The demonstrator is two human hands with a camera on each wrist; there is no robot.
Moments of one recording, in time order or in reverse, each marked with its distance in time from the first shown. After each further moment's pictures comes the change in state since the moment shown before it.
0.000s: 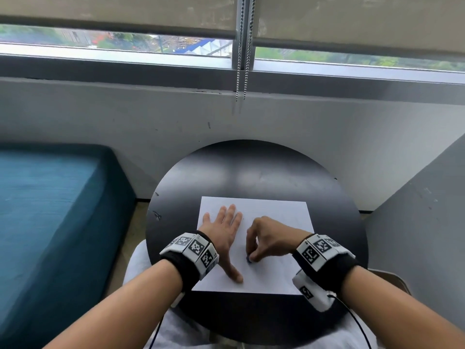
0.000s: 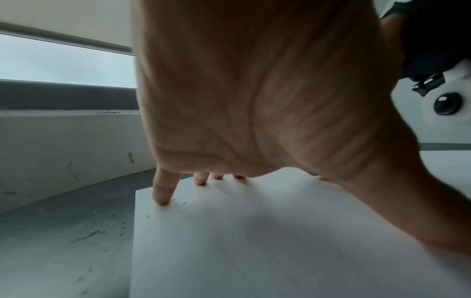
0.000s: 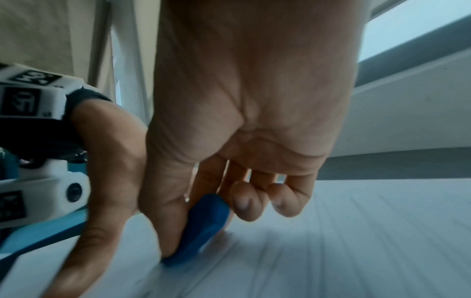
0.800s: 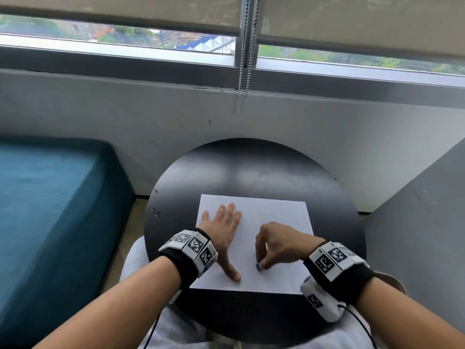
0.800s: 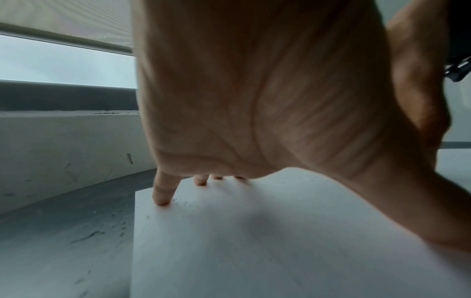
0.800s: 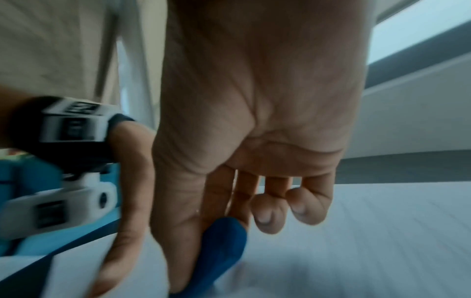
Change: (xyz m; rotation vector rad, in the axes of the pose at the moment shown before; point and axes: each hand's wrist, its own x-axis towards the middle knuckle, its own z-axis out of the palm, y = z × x) left_hand 0.002 -0.001 0.002 0.003 -0.004 0.000; right_hand -0.017 0.006 0.003 -0.103 -0.029 0.059
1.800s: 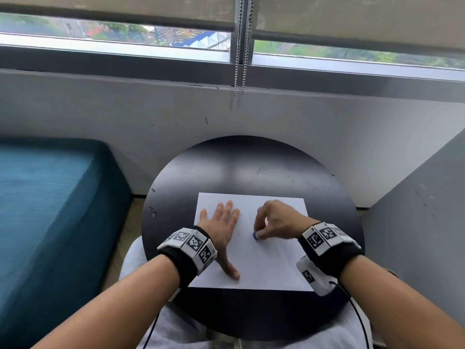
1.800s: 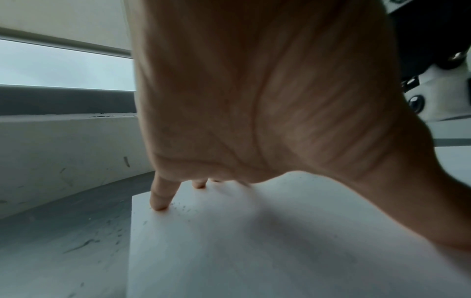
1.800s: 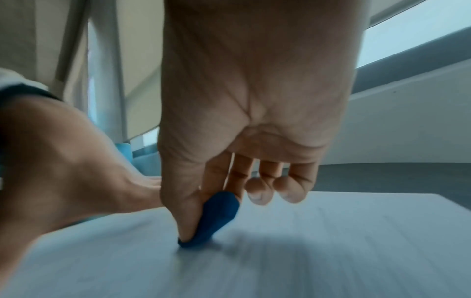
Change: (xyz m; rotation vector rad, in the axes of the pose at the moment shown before) left_hand 0.001 0.002 -0.001 0.002 -0.011 -0.011; right_hand 0.022 0.018 -0.020 0.044 0.201 0.044
